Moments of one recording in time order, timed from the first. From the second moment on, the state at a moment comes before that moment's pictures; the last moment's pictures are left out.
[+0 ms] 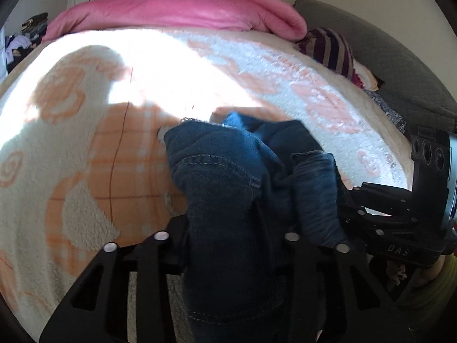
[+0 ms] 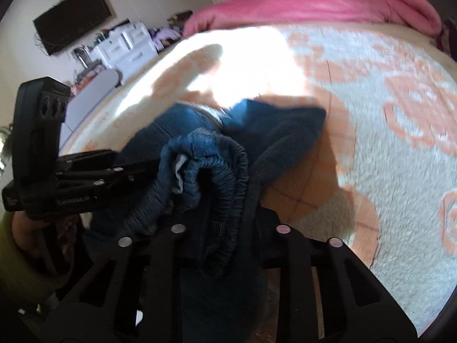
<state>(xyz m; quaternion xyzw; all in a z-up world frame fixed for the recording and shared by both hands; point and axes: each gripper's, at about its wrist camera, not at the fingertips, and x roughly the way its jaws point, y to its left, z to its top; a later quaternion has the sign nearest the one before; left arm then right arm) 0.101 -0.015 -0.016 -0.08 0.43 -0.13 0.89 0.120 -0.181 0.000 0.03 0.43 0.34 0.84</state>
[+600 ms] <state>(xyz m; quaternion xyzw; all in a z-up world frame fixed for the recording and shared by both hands) 0.151 0.004 0.028 -0.07 0.38 -0.10 0.92 0.174 -0.151 0.046 -0.02 0.35 0.33 0.87</state>
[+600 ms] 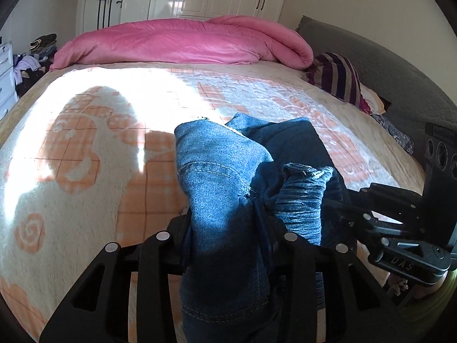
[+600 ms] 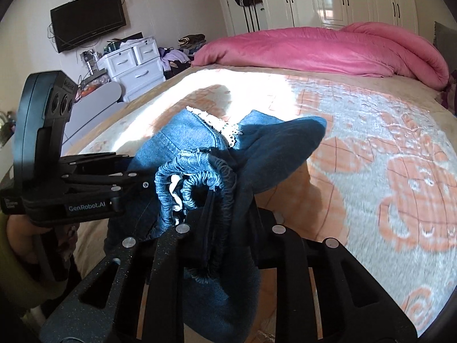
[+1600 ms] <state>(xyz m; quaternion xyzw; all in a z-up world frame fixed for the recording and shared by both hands) 0.183 0.026 -0.019 -0.07 0.41 -0.06 0.91 0.209 -0.150 -0.001 0.00 0.42 0.27 0.86</state>
